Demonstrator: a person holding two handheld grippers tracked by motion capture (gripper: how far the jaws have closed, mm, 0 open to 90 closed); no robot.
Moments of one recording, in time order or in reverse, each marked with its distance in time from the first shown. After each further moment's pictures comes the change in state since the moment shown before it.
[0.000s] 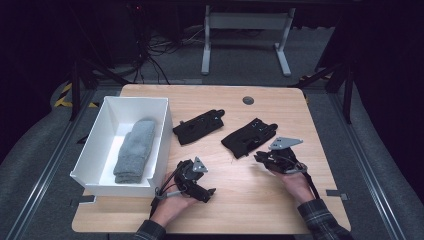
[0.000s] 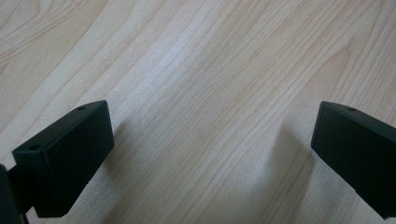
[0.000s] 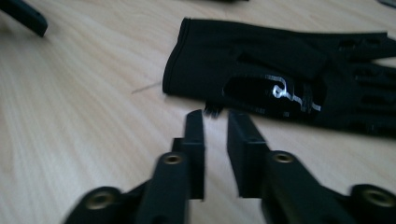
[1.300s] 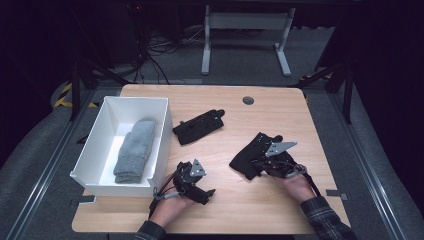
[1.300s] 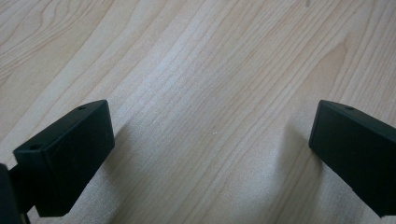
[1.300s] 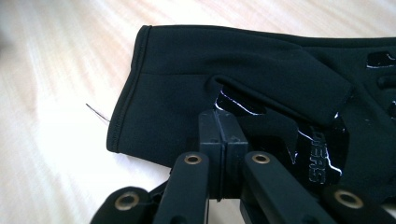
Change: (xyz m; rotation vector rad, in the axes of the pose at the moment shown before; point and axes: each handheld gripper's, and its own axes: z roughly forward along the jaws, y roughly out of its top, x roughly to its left) left arm 0.001 -0.006 0.000 -0.047 -0.011 0.008; right arm 0.003 -0.015 0.002 0.134 0.121 -0.064
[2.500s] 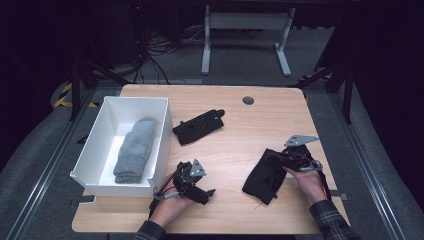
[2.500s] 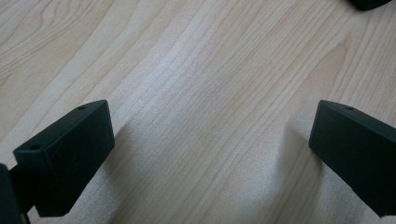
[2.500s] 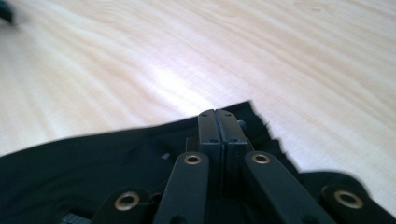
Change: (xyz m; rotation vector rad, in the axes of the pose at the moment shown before) left arm 0.000 0.000 0.000 0.000 0.000 0.000; right arm -0.033 -0.006 -0.030 -0.097 -0.147 0.138
